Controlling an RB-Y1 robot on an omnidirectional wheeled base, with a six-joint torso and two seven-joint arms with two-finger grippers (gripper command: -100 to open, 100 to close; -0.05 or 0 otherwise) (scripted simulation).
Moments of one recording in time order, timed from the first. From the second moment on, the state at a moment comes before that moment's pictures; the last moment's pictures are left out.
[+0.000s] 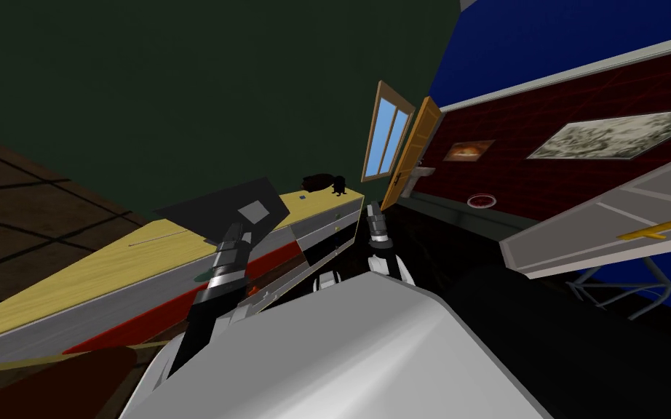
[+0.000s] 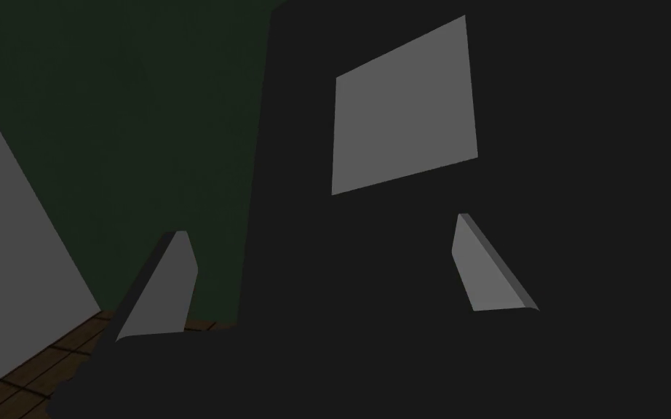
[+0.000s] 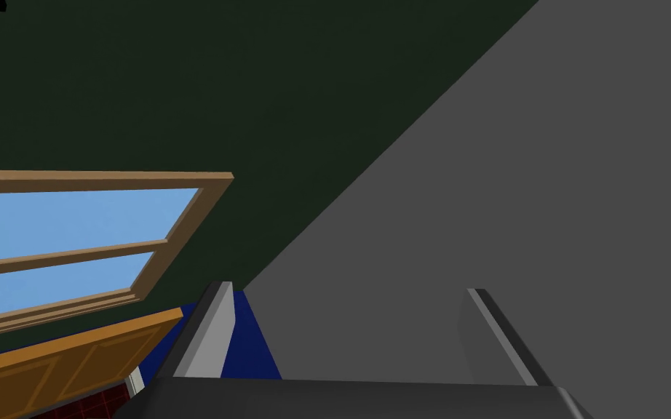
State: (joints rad) left arm 0.57 0.12 0.02 -2.36 -0.19 -0.21 0.01; right arm 0.51 0.00 -0.01 -2.24 0.10 -0.60 0.15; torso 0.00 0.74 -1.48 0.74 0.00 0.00
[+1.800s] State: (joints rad) left arm 0.46 0.37 0.13 -2.40 -0.08 0.09 0.08; right arm 0.51 0.00 -0.01 -2.24 0.10 -0.60 0.15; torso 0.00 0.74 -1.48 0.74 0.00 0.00
